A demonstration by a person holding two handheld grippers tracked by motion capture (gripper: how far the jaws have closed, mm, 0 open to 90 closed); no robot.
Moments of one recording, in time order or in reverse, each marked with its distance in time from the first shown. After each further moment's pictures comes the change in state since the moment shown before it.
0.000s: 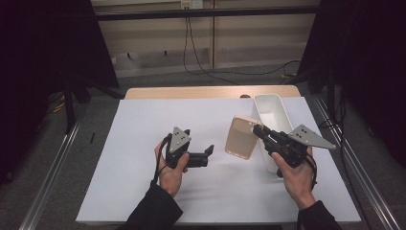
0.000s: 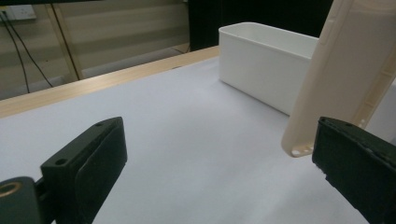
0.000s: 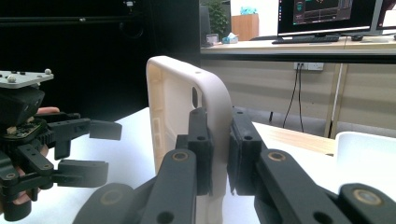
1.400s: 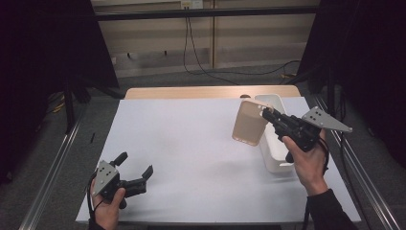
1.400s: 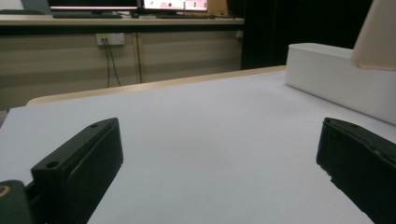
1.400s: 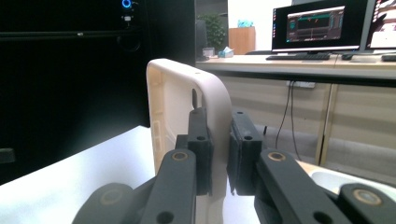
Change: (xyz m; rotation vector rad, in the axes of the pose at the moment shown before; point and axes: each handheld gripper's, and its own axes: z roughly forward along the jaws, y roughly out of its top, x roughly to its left) left arm 0.070 -0.074 -0.147 -0.185 0.173 -0.045; right arm -0.023 0.044 -0.002 -0.042 -0.009 -0.023
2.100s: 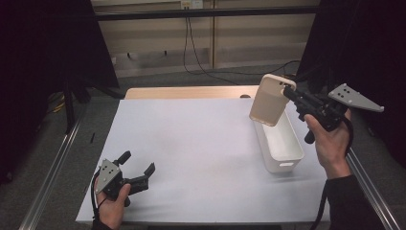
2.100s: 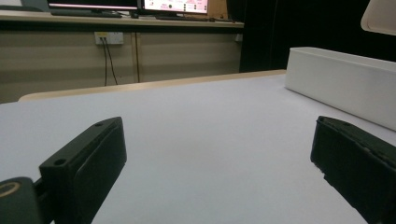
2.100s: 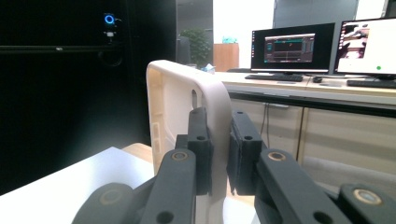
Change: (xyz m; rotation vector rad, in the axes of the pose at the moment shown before) left arm -0.002 -0.005 0.015 0.006 0.010 -0.031; right arm -0.043 0.046 -0.008 -0.051 -0.062 -0.041
